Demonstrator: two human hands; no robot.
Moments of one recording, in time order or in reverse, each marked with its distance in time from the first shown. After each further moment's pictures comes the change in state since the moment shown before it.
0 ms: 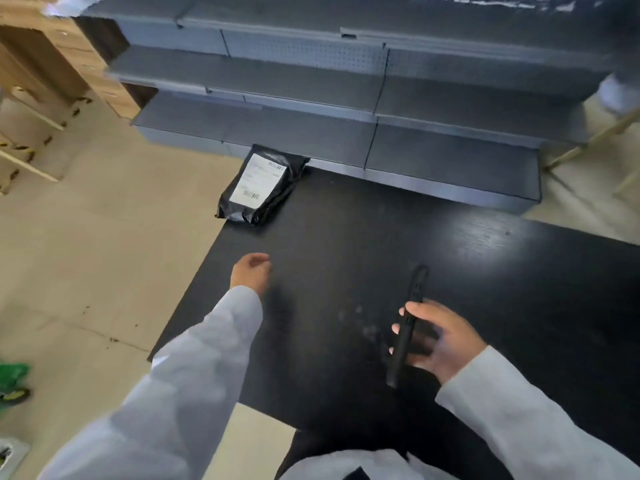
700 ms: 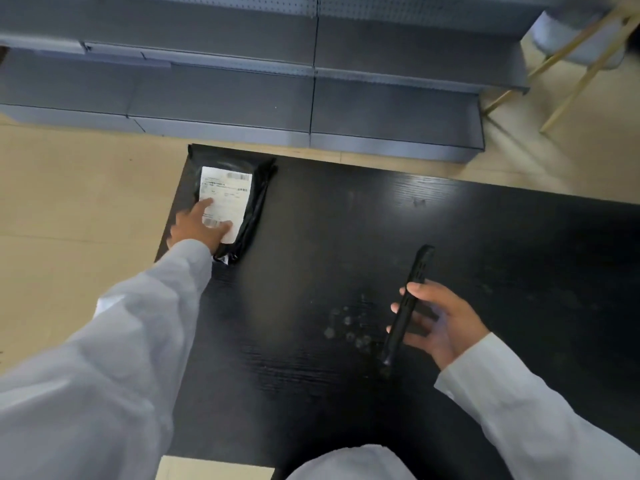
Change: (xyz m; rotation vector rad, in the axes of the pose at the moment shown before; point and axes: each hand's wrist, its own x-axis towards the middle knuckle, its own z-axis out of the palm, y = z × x) left_hand 0.180 0.060 0.024 0.759 -0.074 0.261; right_hand 0.064 -0.022 0.029 0.100 0.246 -0.095
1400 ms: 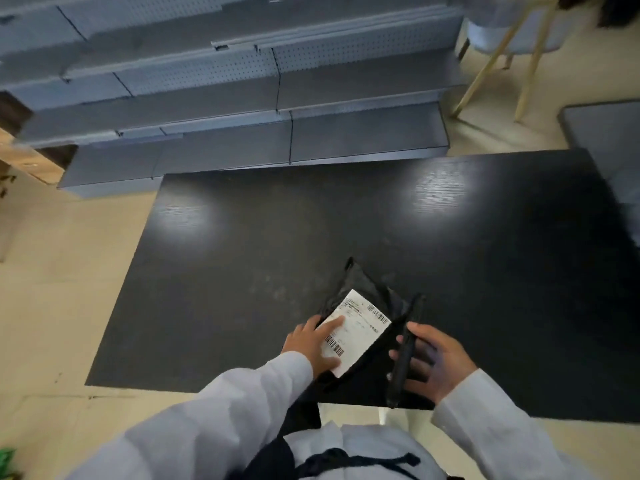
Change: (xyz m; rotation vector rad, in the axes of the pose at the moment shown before) left_hand -0.409 0.090 0.221 0.520 -0.528 0.455; right_hand -0.100 0.057 -0.281 0.160 -0.014 0.215
